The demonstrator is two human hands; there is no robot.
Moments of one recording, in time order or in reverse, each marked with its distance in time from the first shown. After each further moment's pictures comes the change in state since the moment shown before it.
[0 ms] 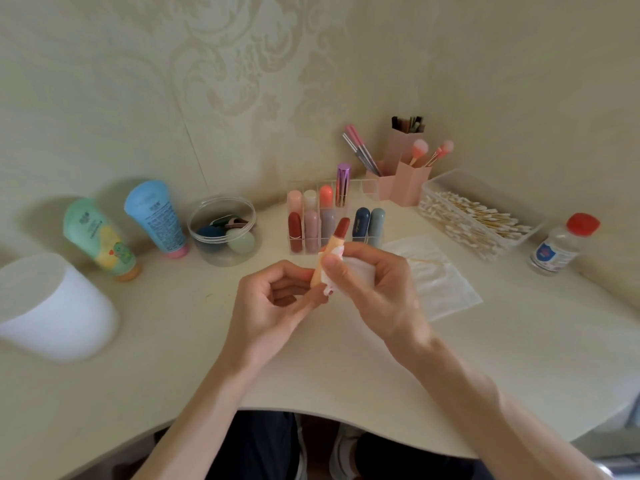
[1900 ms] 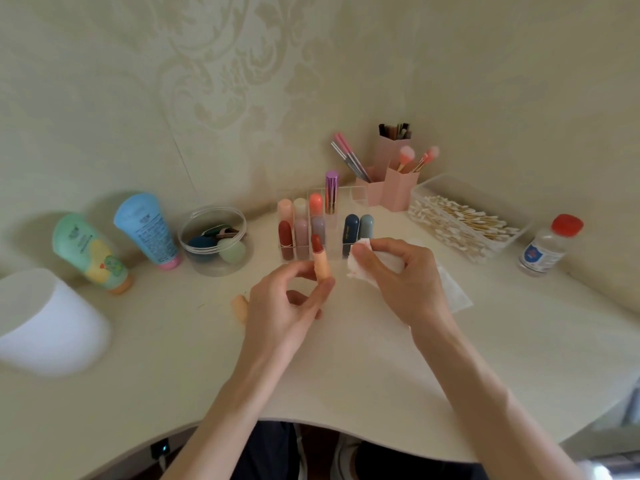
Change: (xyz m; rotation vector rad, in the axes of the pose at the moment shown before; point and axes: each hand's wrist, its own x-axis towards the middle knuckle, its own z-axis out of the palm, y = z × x) left_hand 0.014 -0.008 0.023 0.349 0.105 0.012; right_hand 0.017 0.001 -0.039 -0.256 0.267 0.132
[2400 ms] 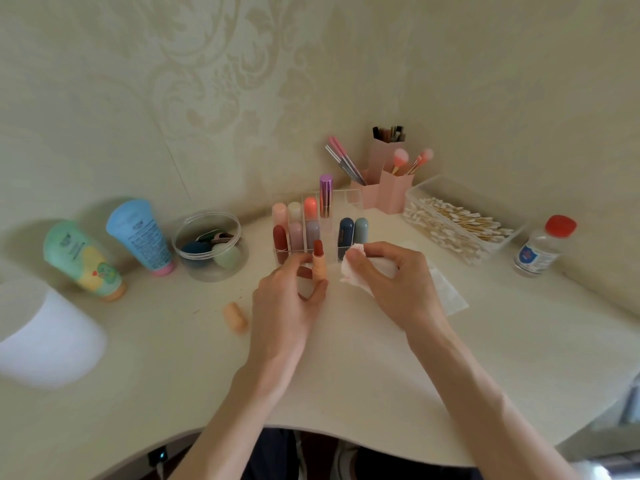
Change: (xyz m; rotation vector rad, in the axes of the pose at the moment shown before) left_hand 0.016 -0.007 0.017 0.390 0.106 0.082; right_hand 0.000 0.001 -0.001 -0.031 -0.025 0.018
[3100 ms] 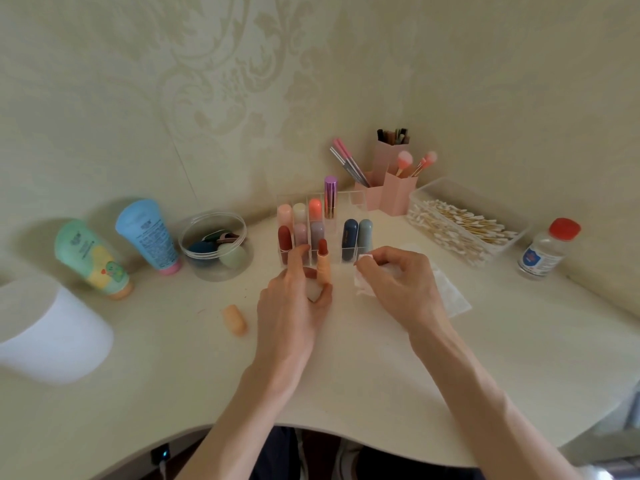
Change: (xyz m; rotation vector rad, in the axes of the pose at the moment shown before) left_hand -0.005 0.004 0.000 0.080 0.021 0.049; right_hand -0.004 -0.012 0.002 -0.080 0.024 0.103
